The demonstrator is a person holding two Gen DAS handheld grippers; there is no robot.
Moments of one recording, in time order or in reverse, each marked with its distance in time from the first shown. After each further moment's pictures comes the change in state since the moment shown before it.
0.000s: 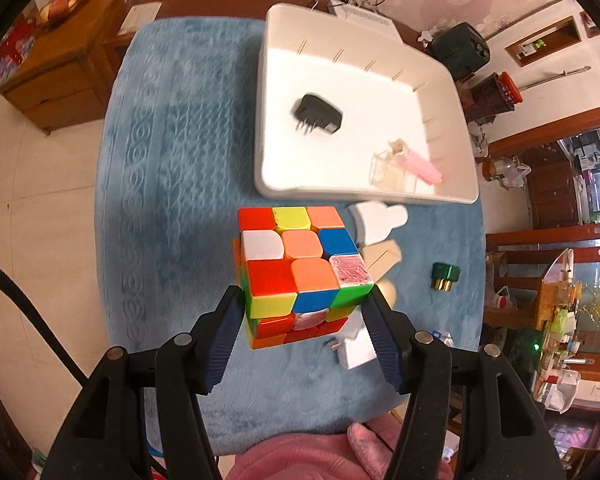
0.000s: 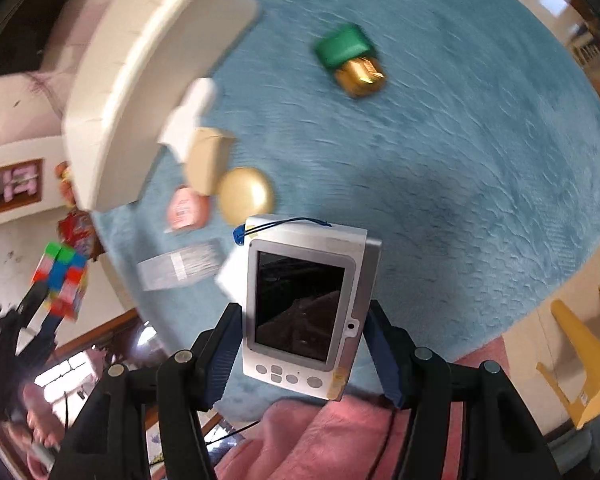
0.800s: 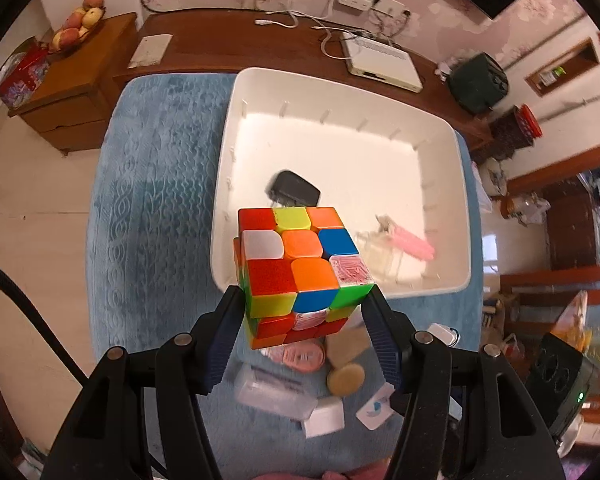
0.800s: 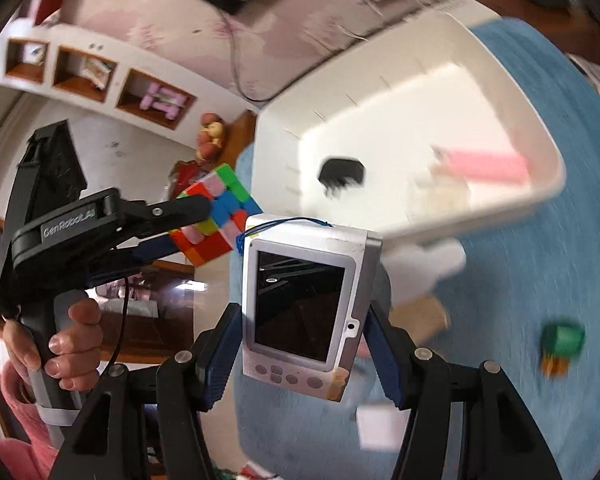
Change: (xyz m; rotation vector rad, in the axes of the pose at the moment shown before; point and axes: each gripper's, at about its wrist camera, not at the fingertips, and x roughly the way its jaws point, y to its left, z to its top) left arm 0.012 -0.054 0.077 -0.073 -0.092 0.101; right arm -0.043 0.122 0.081 -0.601 -0.150 0.301
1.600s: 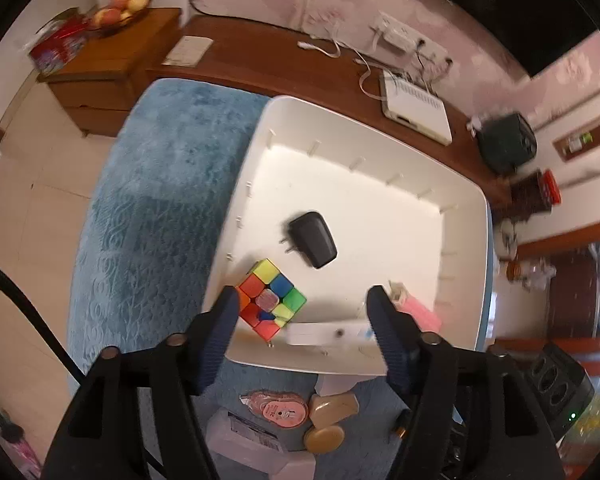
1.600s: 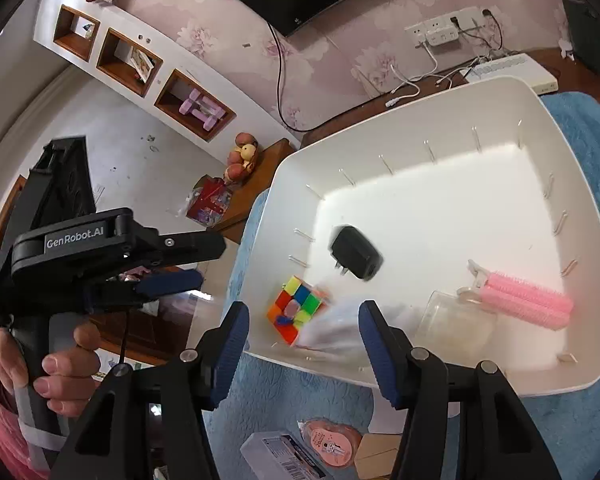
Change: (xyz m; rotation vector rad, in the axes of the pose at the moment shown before) left arm 0.018 0.015 0.020 -0.186 -0.120 0.008; right arm 0.027 -0.018 0.057 -0.193 -0.111 0.057
